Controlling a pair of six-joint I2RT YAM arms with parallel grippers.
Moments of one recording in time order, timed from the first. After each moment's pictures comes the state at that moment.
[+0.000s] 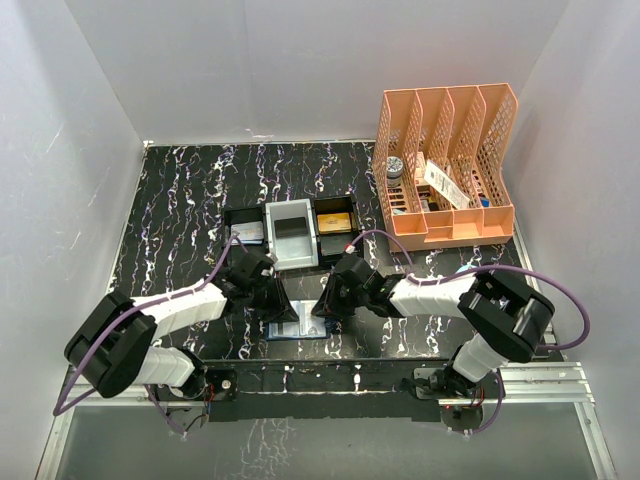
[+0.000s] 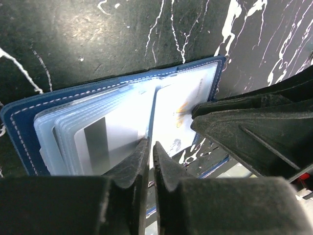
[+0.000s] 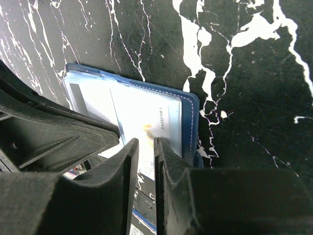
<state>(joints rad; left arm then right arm) -0.67 1.31 0.50 -0.19 0.32 -0.95 0.89 1.55 0.63 0.09 -0.15 1.12</state>
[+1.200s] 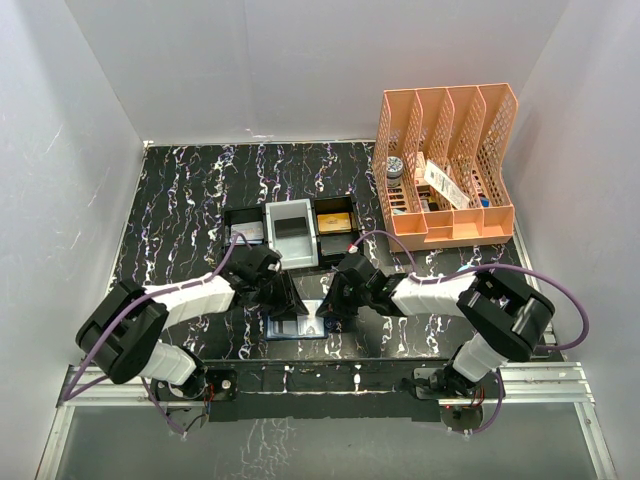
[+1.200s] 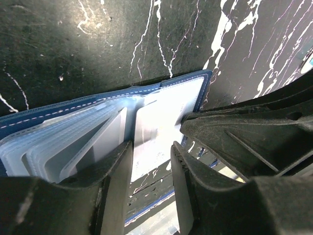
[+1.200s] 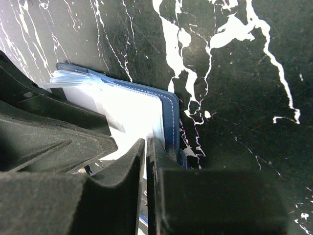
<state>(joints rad) -0.69 1.42 0.57 -0.19 0.32 -1.00 0.87 1.55 0.62 0.09 -0.18 1.12</state>
